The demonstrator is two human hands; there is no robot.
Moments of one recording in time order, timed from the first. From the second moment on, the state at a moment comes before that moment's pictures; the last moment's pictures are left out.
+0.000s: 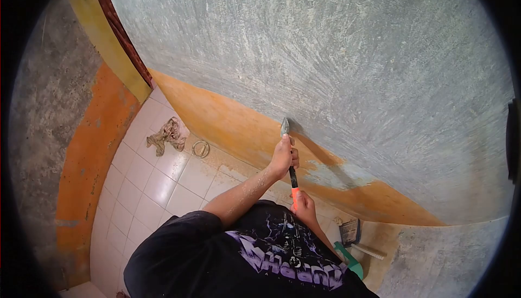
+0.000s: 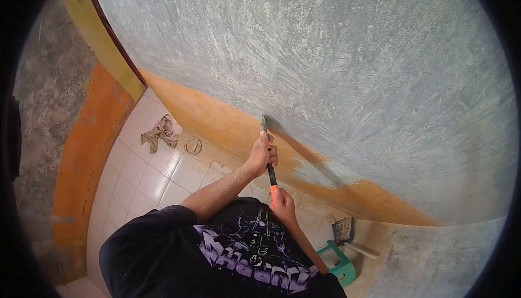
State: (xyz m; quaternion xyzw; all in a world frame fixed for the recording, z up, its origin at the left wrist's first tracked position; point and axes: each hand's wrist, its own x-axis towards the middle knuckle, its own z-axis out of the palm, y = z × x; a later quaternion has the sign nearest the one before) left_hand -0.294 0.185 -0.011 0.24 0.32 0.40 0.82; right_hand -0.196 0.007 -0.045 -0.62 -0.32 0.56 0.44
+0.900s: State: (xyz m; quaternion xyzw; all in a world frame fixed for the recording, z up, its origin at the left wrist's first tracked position) left_hand -0.302 0.192 -0.016 0.25 0.32 0.41 0.82; right_hand -0.205 0.017 -0.040 -0.61 -0.32 0.57 0.45
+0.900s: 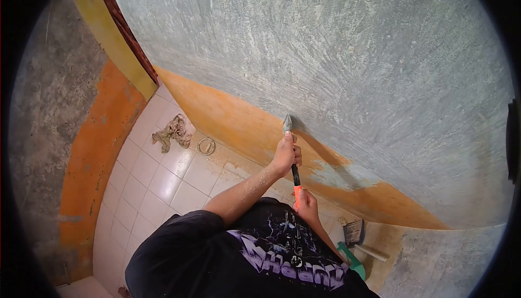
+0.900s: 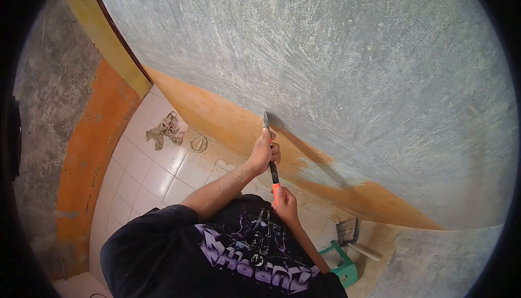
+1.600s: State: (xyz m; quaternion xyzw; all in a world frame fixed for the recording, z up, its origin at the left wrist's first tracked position) left_hand -0.334 0.208 -0.013 0.24 0.31 0.37 0.84; right_hand -0.247 0.027 -0.011 -0.61 -0.24 0.61 0.44
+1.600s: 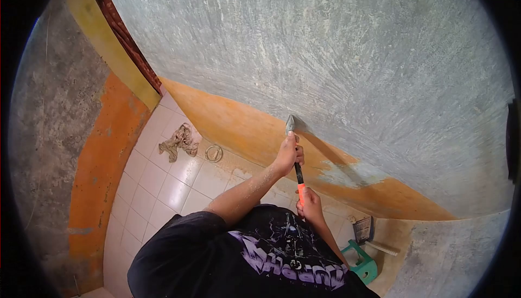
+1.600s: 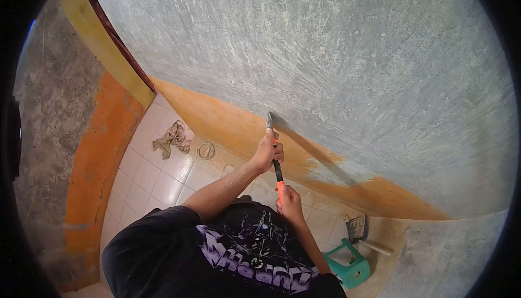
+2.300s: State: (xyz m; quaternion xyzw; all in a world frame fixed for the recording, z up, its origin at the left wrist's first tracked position) left_hand -0.291 0.181 -0.007 0.24 0.29 0.41 0.83; right_hand -0.190 0.006 -0.006 -0.60 -0.26 0.63 0.43
